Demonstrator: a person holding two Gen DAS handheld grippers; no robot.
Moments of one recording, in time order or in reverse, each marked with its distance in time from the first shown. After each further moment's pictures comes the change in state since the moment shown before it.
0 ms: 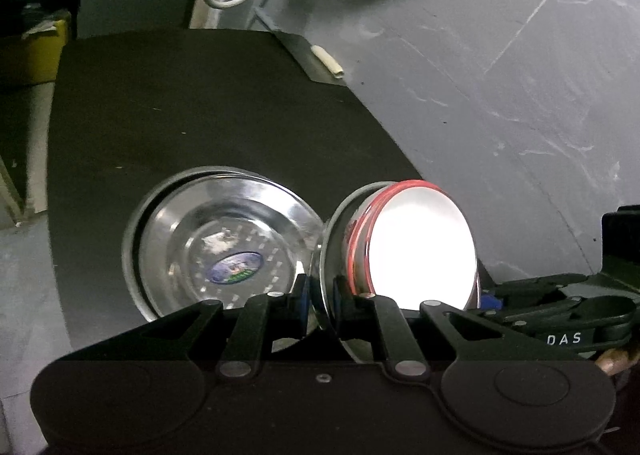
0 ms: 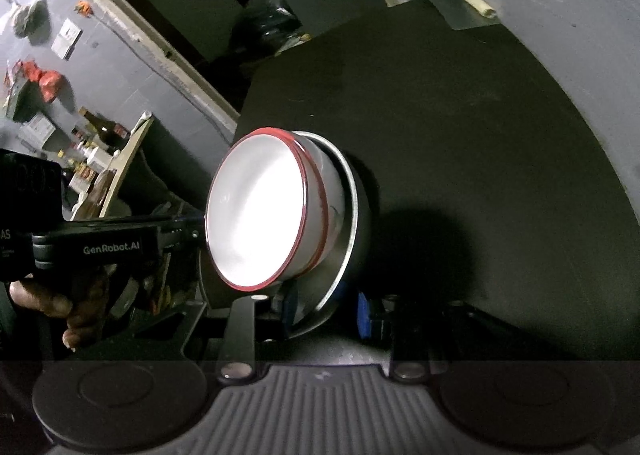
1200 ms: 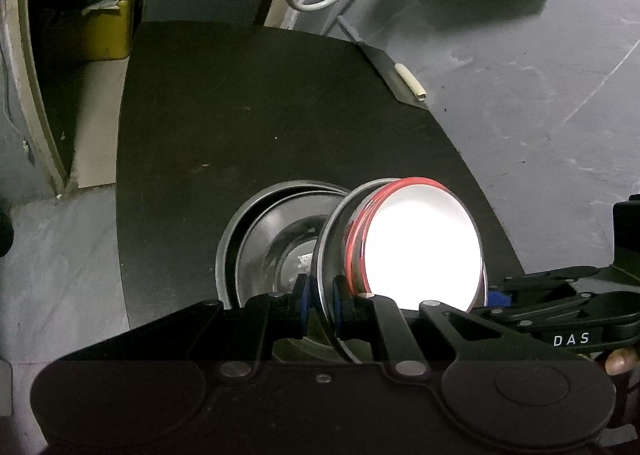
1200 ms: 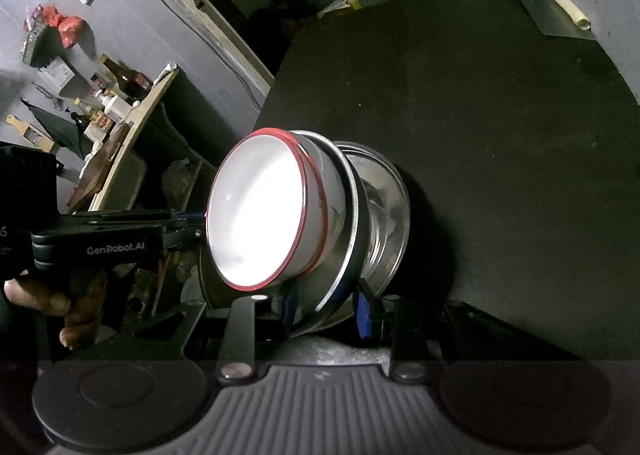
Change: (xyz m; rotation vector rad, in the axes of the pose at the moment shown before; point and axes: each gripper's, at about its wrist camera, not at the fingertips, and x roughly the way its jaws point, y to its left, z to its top) left arm 0.007 0.055 0.007 -0.138 -0.030 0.118; right arm 0.067 0.030 0.056 -0.125 0.125 0.045
